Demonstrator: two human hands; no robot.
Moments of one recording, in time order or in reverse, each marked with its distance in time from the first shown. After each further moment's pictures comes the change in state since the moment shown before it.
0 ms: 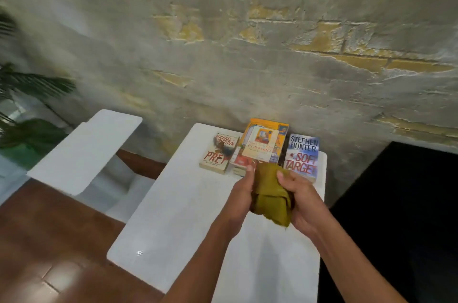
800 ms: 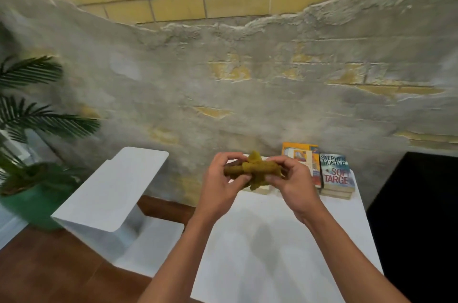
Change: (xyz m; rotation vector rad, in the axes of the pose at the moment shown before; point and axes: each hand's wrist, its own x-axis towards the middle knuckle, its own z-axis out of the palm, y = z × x) left_hand -0.091 0.070 -0.237 0.292 0.070 0.758; right_hand -0.030 0.079 0.210 -0.518 0.006 -0.662
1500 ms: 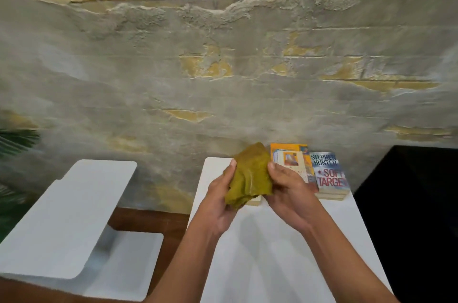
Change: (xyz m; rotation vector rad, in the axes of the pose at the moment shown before) left_hand 0.098 -0.046 0.014 -0.712 -0.176 -0.696; right_hand 0.083 0.028 0.011 0.610 0.024 0.321
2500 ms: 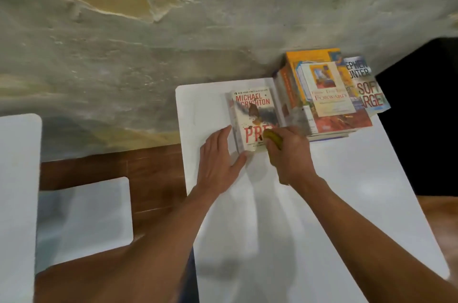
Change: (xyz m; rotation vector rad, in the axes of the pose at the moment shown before) left_hand 0.223 -0.149 -0.212 1.337 -0.113 0.317; right_hand 0.155 0.177 -0.096 -1.543 0.716 0.053
